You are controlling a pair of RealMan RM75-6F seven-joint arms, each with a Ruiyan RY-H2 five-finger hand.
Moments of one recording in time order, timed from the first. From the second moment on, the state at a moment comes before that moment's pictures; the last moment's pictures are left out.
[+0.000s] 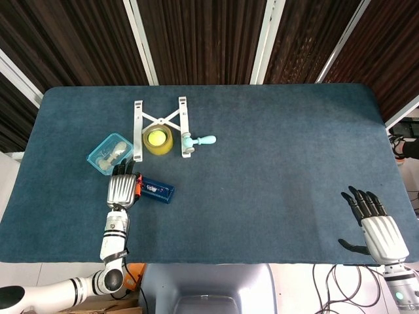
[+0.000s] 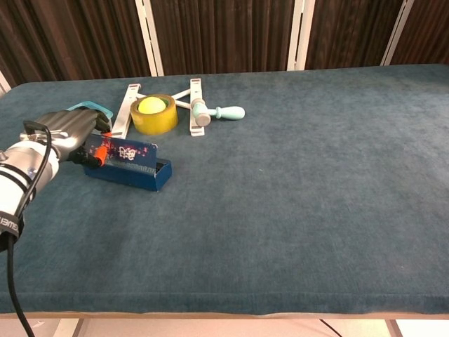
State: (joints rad) left arm -0.65 -1.80 -0.31 -1.32 0.90 1.22 0.73; right arm 0.10 -1.07 0.00 -1.62 -1.59 1.44 0.01
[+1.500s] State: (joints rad) left arm -0.54 -1.58 -0.16 -1.57 1.15 1.34 0.46; right arm 0.10 -1.08 0.00 -1.61 -1.58 1.43 -0.02
